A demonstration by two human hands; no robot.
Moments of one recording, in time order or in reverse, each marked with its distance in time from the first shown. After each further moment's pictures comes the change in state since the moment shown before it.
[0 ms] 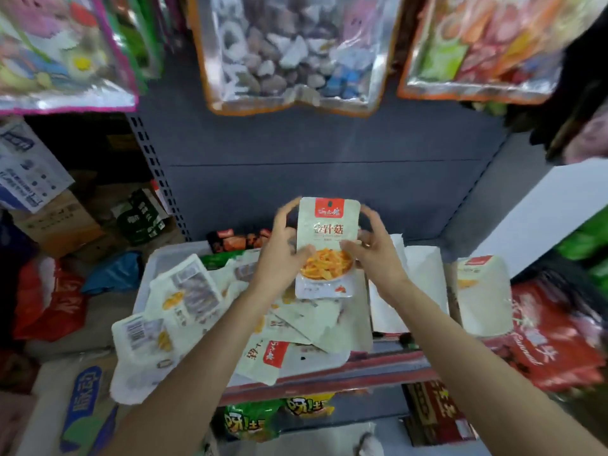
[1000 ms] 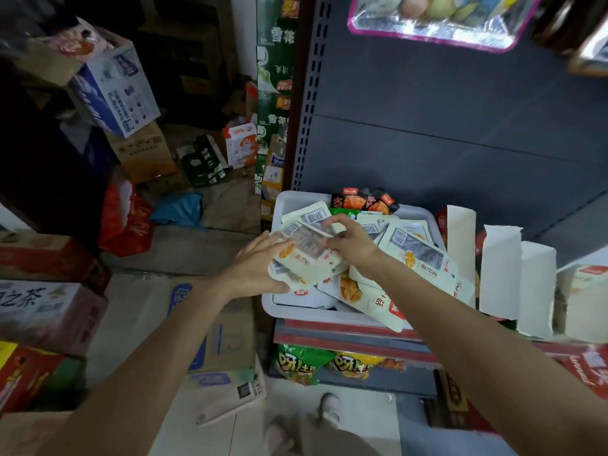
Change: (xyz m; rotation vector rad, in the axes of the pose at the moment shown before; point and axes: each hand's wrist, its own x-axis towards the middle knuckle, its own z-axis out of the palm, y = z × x) left_hand -0.112 -0.112 -0.232 0.713 -0.373 -0.232; right_hand -0.021 0.023 0.227 -0.351 -0.348 0.353
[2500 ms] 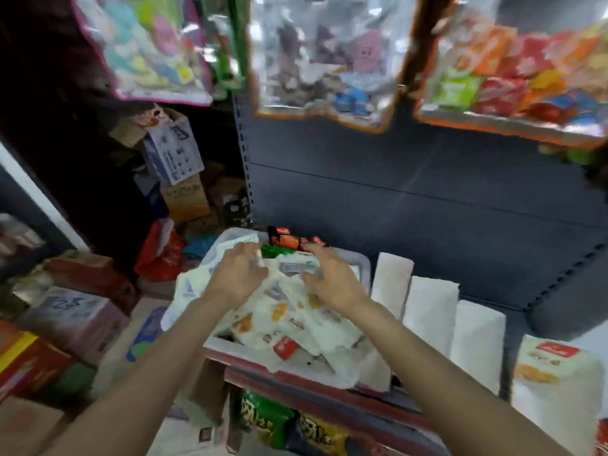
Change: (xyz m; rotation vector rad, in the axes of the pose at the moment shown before) left_hand 0.081 0.188 0.053 0.025 0.617 -0.363; right_hand -0.017 0.056 -0.186 -0.522 -0.063 -0.632
